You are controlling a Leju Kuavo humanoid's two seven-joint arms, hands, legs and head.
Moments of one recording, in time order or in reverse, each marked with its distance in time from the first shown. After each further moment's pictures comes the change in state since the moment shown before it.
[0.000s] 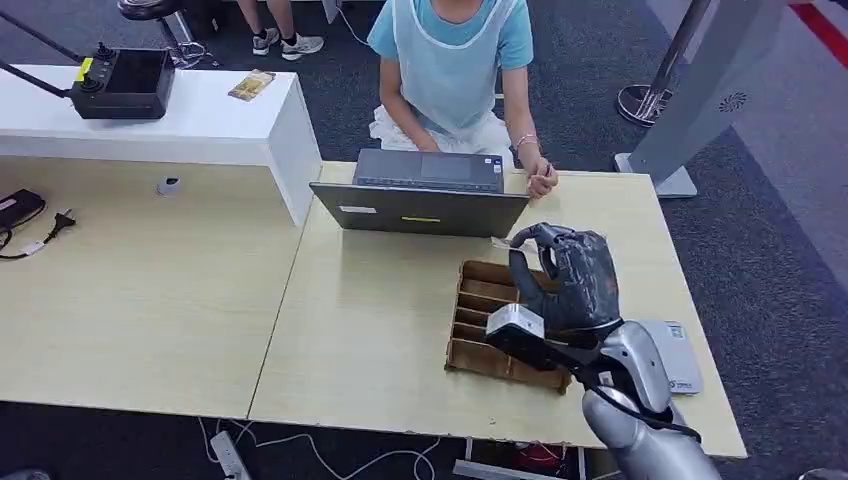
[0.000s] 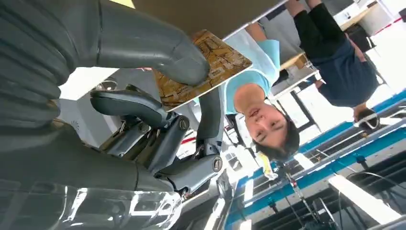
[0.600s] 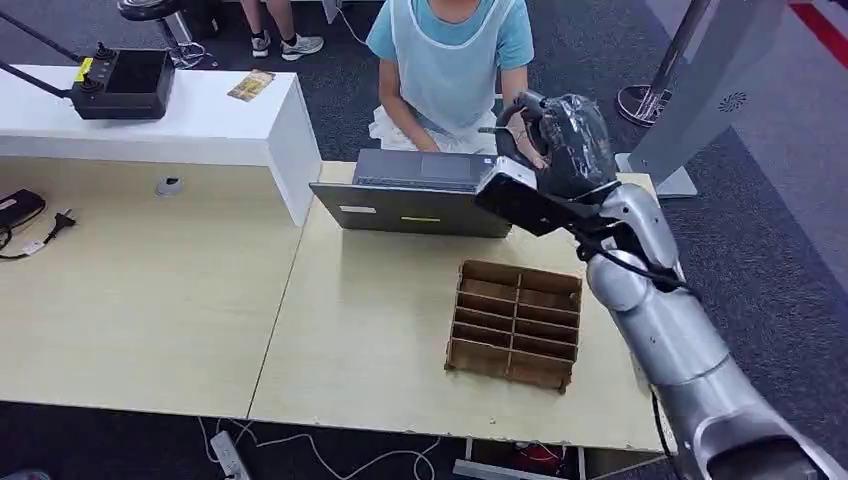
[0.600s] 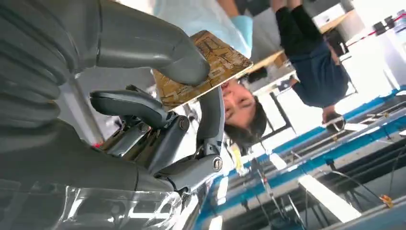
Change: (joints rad) left arm -0.006 0.004 -0.001 0.000 -0.019 -0.011 -0.023; right arm -0.493 0.030 0.035 0.272 -0.198 0.217 0.019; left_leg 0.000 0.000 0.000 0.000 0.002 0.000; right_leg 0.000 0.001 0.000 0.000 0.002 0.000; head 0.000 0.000
